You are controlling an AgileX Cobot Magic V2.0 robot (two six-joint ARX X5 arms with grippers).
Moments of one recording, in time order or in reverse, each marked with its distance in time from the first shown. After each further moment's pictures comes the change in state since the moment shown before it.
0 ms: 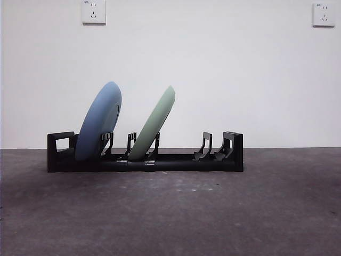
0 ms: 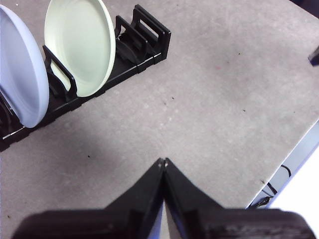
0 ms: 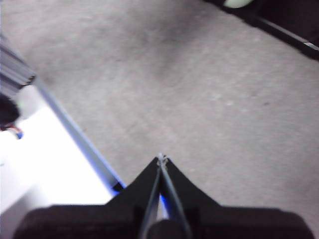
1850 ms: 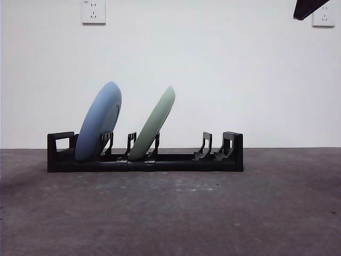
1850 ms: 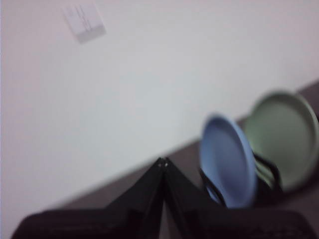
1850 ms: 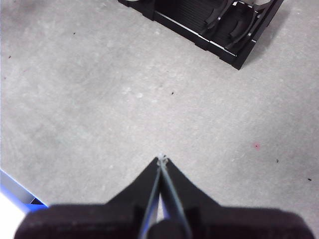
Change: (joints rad) left arm 0.504 -0.511 -0.789 0.992 -0.036 0.362; right arm 0.000 0.000 0.000 0.000 0.323 -0.003
